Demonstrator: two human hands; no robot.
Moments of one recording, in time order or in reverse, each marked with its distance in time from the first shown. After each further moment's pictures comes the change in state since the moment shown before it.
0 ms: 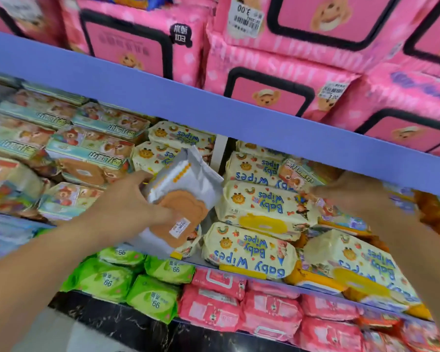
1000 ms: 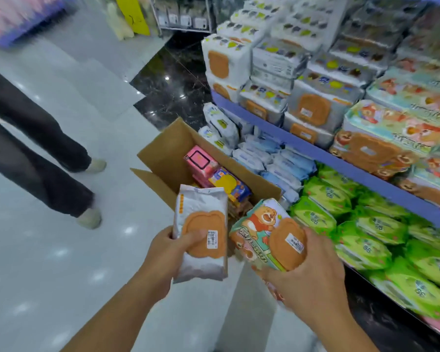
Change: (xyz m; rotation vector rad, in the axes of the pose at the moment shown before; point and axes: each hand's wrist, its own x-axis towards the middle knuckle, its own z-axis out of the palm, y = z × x) left_hand -0.335 -0.442 -0.374 -0.779 0.535 -0.677; right_hand -0.525 -0.446 0.340 0.285 -0.359 -0.497
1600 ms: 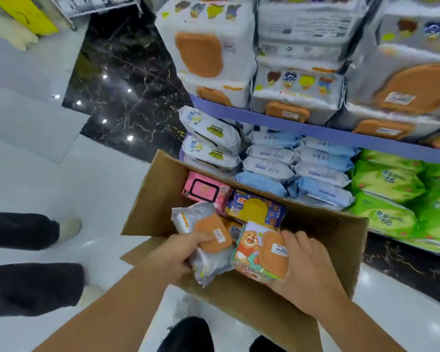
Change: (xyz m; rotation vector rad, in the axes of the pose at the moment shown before) left_hand 0.345 0.120 -0.038 0.376 -0.122 -0.425; right_hand 0.199 -0.075 0.214 -0.305 -0.299 0.088
